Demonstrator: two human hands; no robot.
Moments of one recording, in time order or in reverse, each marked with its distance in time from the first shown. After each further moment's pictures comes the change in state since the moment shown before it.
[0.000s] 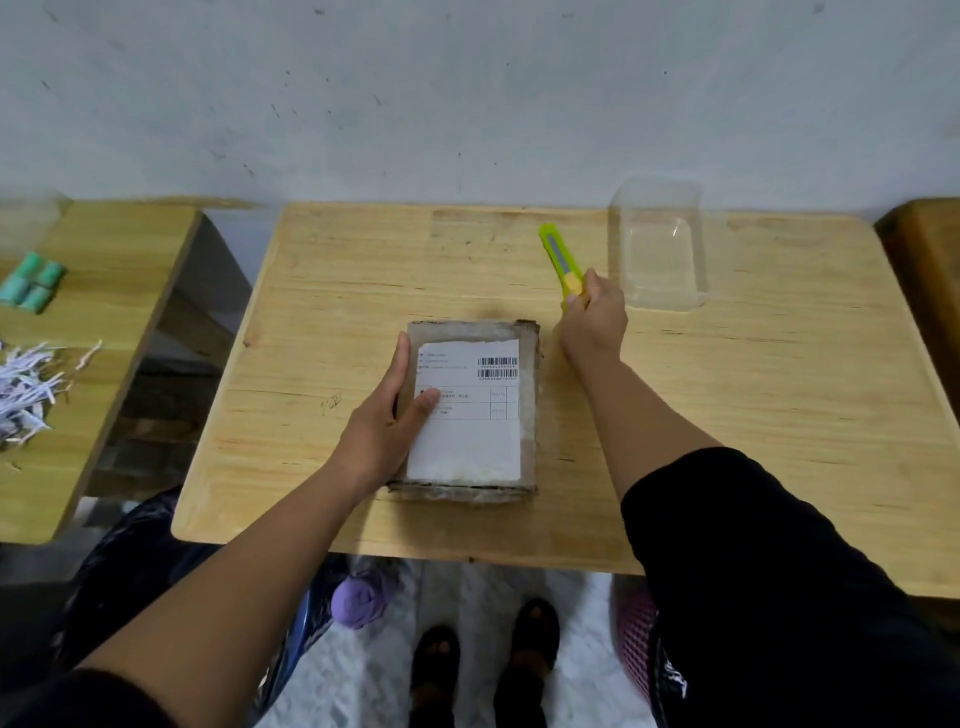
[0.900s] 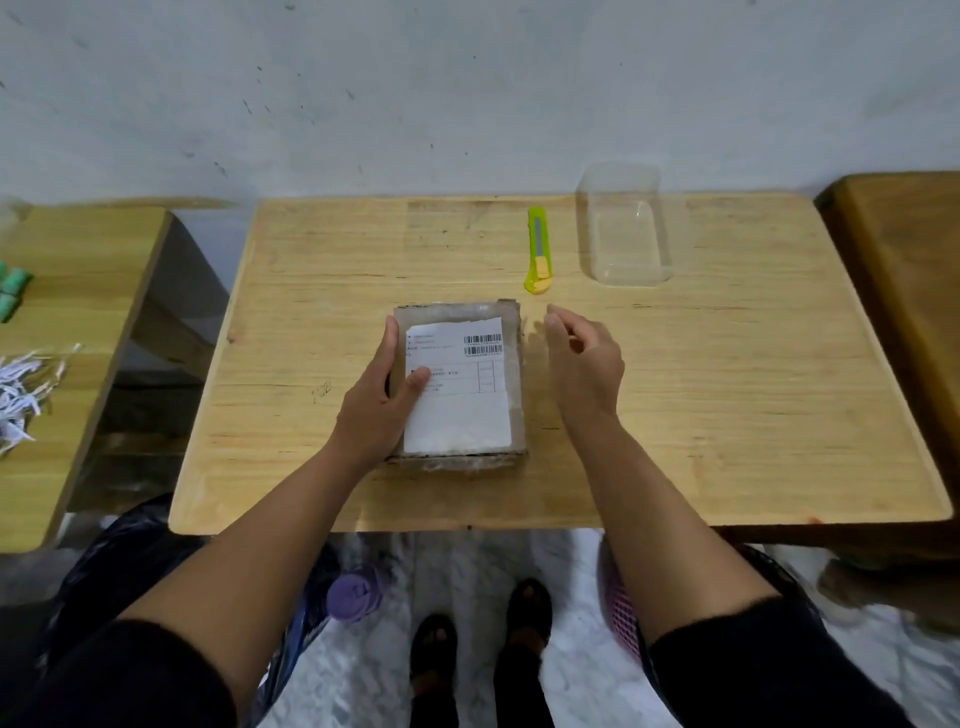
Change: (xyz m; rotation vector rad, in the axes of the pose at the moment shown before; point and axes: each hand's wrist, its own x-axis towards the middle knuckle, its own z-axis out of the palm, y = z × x) left_hand 0.000 -0.003 0.000 0.120 0.033 0.101; right_hand -0.109 -0.013 -0.033 0.238 0.112 0.025
